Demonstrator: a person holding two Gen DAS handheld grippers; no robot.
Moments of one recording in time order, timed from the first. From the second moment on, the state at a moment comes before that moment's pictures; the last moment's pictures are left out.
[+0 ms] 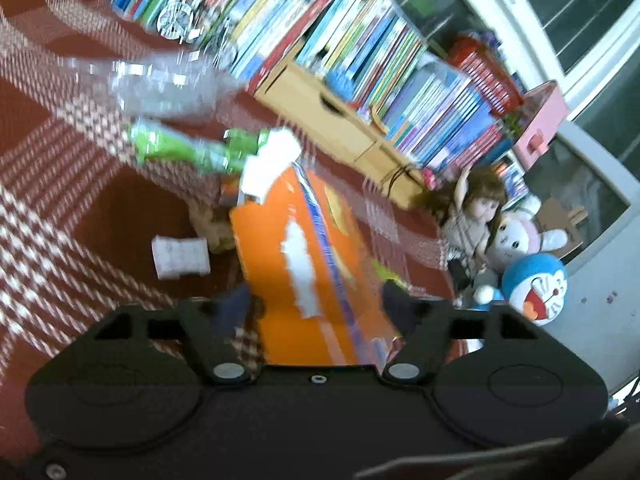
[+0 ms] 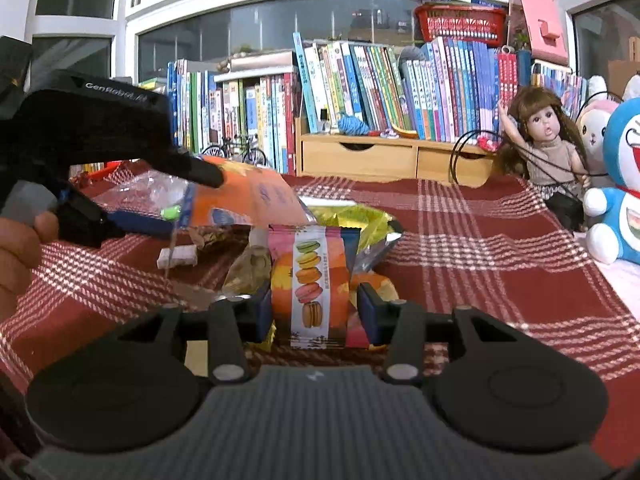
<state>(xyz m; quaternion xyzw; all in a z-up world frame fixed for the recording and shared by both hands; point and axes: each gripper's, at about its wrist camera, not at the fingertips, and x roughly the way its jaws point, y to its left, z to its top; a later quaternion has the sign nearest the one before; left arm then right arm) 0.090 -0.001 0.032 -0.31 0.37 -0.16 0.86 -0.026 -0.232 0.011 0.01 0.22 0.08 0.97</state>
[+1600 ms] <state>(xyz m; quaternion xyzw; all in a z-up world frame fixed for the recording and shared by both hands) -0.039 0.006 0.106 -0.15 0.17 -0.19 0.96 -0.060 -0.230 0.046 0.02 0.18 0.10 0.98</state>
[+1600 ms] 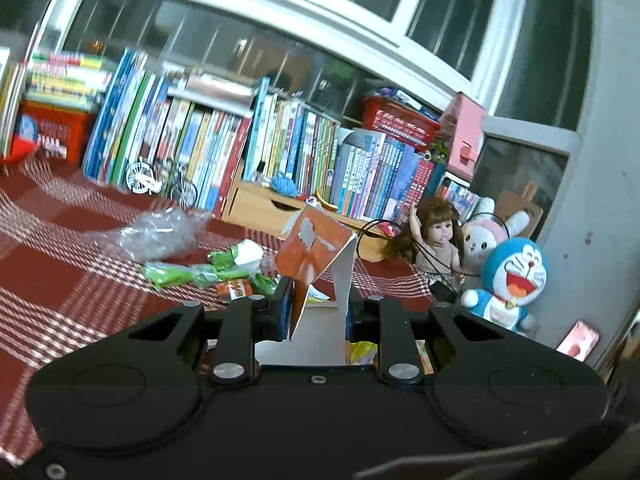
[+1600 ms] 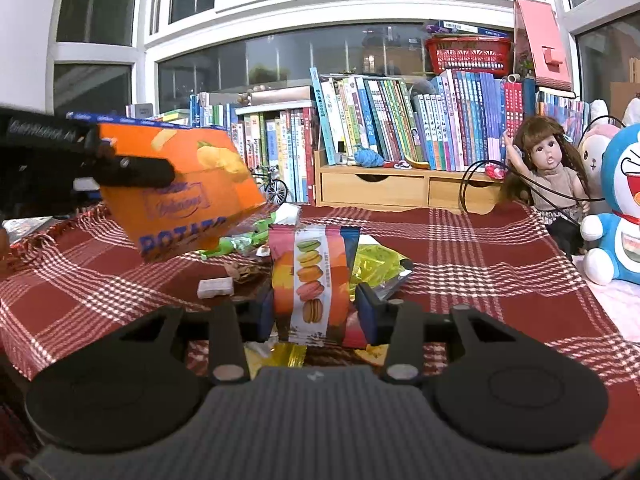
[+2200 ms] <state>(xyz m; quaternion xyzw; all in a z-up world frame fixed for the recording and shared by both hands) -0.178 0.014 0.055 -0.10 0.21 -0.20 0.95 -0.134 -0.232 0.033 0.09 0.25 0.16 0.95</state>
